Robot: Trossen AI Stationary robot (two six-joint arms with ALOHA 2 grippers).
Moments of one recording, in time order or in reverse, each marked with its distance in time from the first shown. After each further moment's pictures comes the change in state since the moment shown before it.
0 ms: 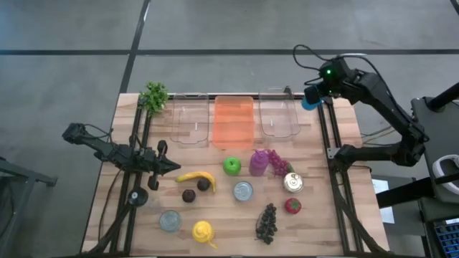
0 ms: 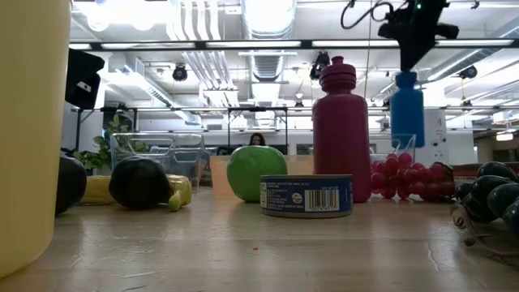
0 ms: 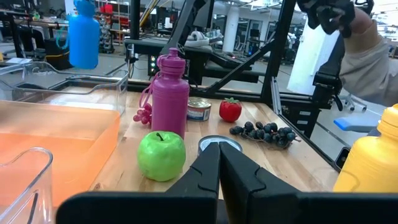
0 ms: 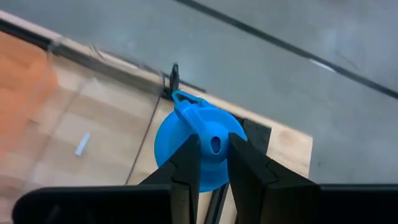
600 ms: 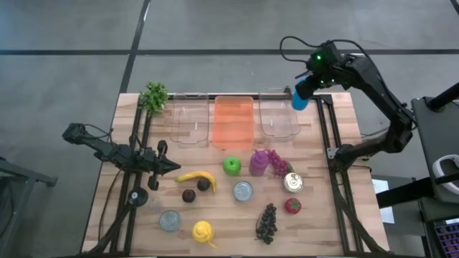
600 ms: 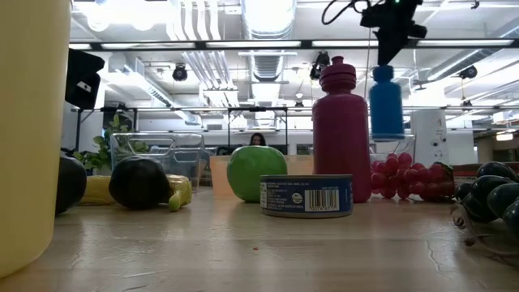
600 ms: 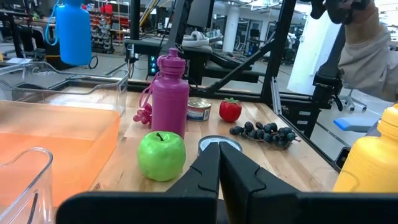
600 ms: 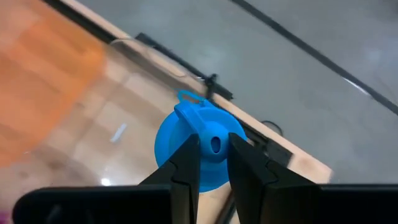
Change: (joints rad) left arm 0.000 0.000 0.000 0.000 0.000 0.000; right arm 0.001 0.212 0.264 -0.102 -0.190 -0.147
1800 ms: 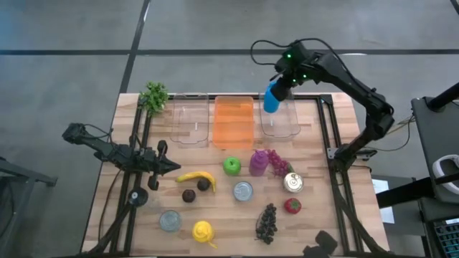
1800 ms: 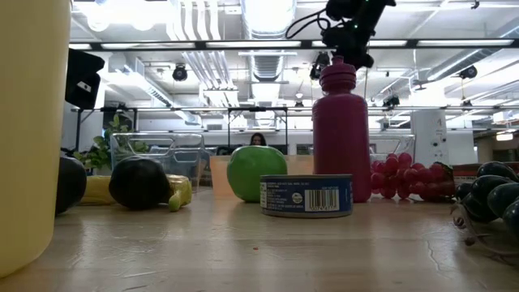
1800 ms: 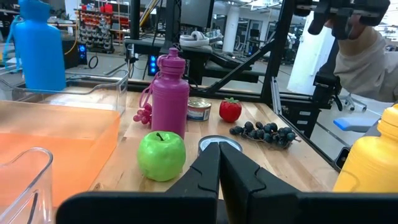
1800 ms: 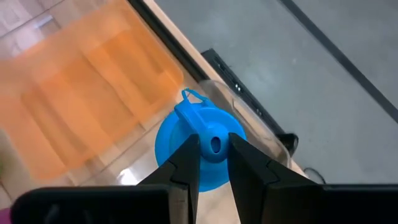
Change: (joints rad) left arm 0.000 0.000 0.000 0.000 0.000 0.000; right arm 0.061 0.237 0.026 0.232 -0.194 -0.154
